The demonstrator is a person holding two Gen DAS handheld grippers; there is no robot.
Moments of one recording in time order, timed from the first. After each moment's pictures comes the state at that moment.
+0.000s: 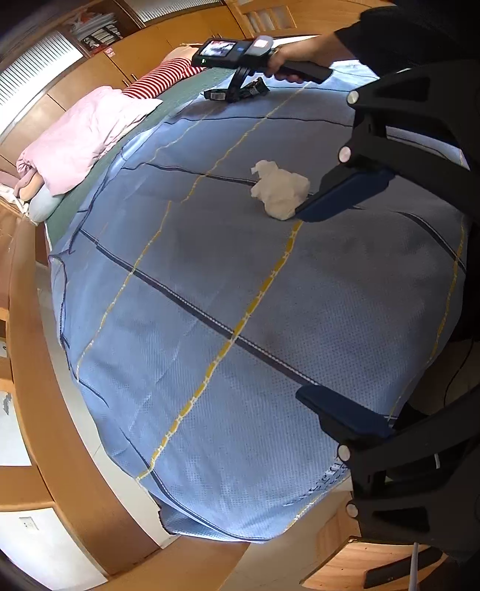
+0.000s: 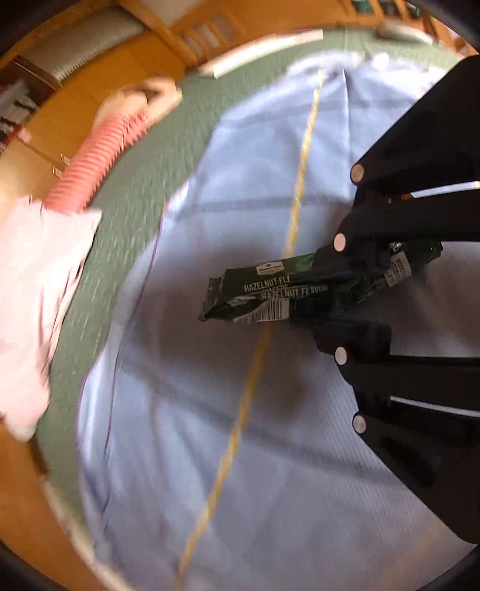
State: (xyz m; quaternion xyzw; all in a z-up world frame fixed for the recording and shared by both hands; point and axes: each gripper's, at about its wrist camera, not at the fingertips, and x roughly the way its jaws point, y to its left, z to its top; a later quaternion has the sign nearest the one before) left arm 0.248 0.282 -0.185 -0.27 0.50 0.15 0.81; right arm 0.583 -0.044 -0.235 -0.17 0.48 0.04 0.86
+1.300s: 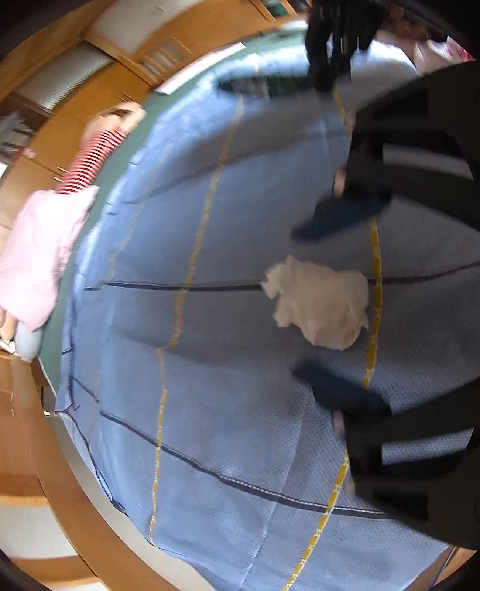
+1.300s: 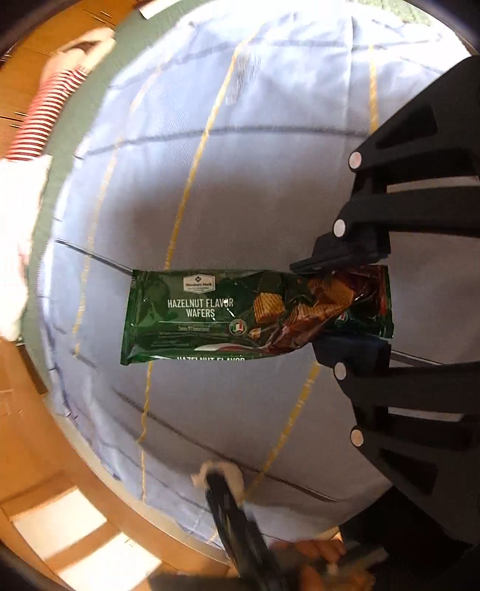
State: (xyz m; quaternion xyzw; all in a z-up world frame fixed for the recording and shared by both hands) left arm 0.338 0.193 -0.220 -0.12 0.48 -0.01 0.87; right arm 0.319 -0.061 -0.180 -0.07 0.54 0.19 0.81
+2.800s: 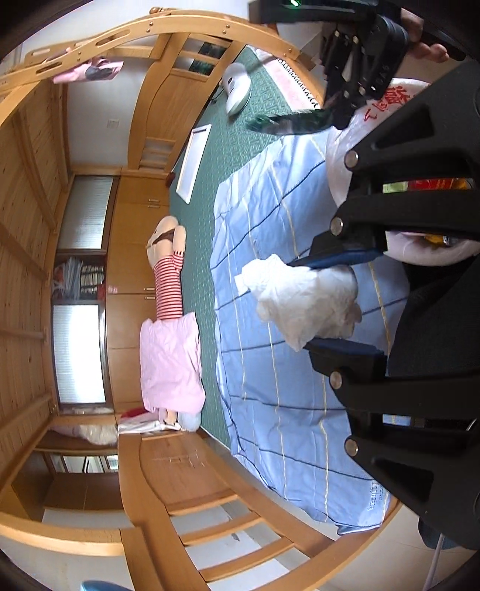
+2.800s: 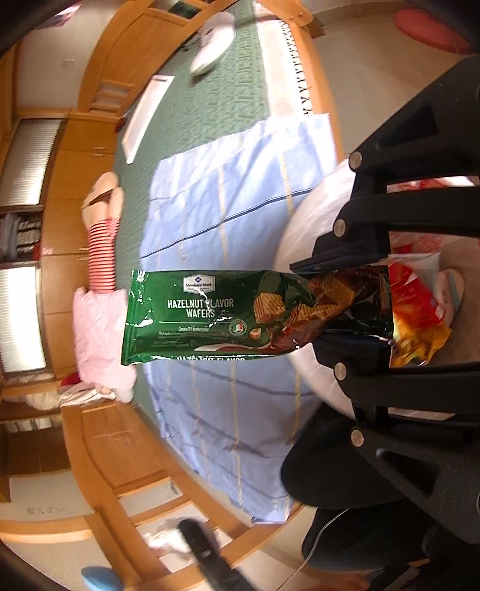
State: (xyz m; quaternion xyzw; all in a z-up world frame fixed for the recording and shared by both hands) left arm 0.025 -0.019 -0.005 0.03 0.25 -0.09 0.96; right arm 0.004 -0.235 -0.074 0.03 0.39 0.05 0.92
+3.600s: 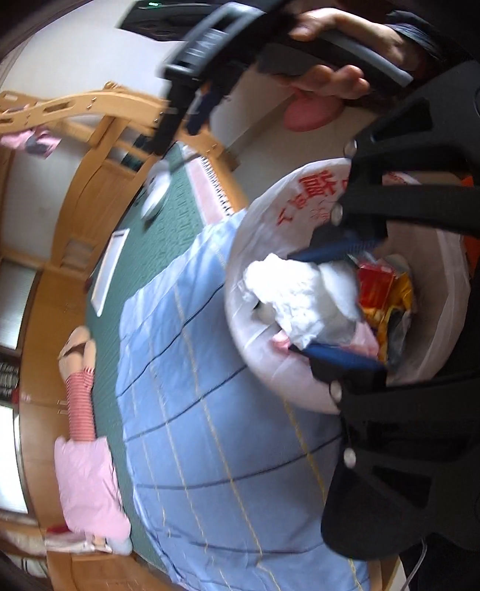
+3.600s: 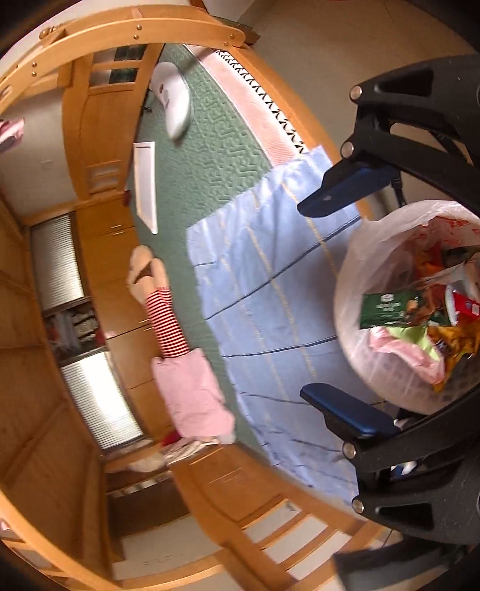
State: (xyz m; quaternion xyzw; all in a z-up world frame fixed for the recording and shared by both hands) left arm 0.031 -0.094 -0.091 0.02 0.40 -0.32 0.86; right arm -0.035 -0.322 -0.037 0.19 0.25 -0.05 0.95
